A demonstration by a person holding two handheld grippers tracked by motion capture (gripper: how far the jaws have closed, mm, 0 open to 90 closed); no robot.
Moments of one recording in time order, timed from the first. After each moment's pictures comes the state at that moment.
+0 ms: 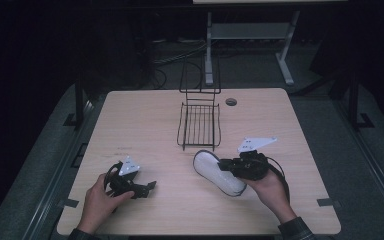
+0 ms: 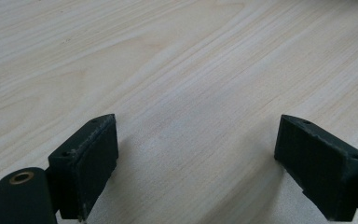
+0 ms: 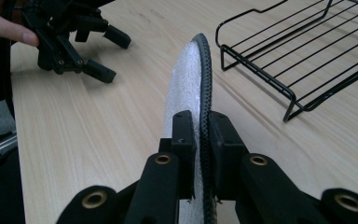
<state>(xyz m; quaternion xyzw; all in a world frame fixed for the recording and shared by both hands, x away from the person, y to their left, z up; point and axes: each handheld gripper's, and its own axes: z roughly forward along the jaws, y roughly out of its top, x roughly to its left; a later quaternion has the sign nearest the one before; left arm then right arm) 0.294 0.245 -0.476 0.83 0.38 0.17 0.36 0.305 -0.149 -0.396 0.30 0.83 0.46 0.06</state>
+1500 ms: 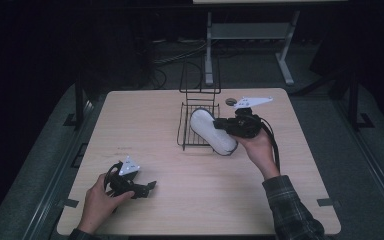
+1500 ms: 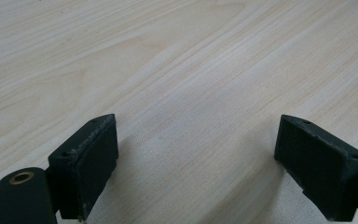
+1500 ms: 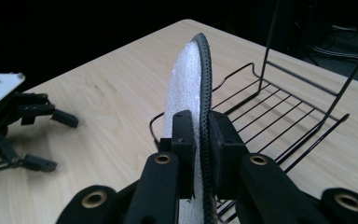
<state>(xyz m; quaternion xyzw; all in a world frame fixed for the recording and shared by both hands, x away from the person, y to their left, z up) 0.294 0.245 -0.475 0.84 0.38 0.17 0.36 0.397 -0.140 -0.354 0.33 0.79 0.50 0.10</state>
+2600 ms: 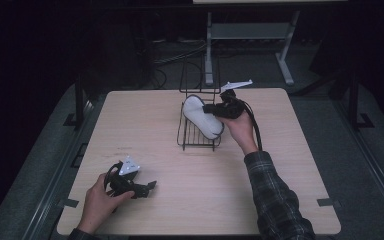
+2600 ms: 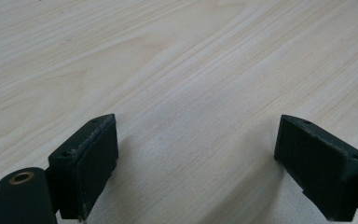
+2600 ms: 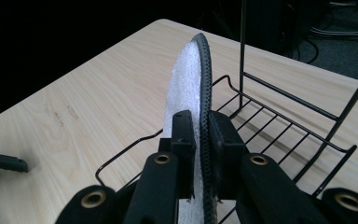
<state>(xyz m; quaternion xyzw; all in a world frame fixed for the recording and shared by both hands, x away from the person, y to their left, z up) 0.294 0.245 -0.475 0.84 0.38 0.17 0.35 0.480 -0.109 -0.374 0.38 0.79 0.49 0.07</state>
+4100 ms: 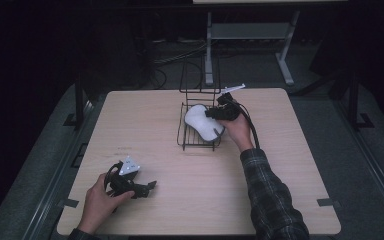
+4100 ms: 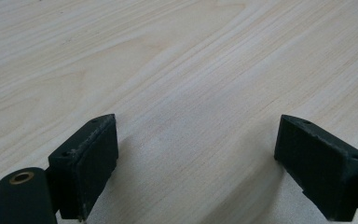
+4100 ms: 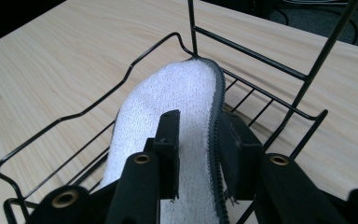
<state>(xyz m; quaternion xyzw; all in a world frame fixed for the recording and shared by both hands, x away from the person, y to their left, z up) 0.294 0.245 -0.476 0.84 0.38 0.17 0.36 0.508 -0.107 -0.416 0.42 0.80 0.42 0.10</state>
